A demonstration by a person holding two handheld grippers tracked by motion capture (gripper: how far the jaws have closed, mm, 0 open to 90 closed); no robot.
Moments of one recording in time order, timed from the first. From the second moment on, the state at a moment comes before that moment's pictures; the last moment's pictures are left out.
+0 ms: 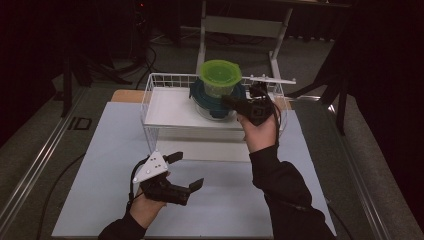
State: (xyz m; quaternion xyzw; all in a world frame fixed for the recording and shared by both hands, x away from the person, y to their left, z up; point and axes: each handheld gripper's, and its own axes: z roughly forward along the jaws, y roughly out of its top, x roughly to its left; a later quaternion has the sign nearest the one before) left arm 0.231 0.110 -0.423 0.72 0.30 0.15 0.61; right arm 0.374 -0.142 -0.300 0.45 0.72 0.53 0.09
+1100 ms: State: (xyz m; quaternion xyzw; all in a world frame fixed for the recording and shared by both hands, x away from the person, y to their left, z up) left arm 0.219 0.112 -0.410 0.73 0.26 0.14 0.62; right arm 0.285 -0.159 -0.357 0.31 0.75 0.58 0.11
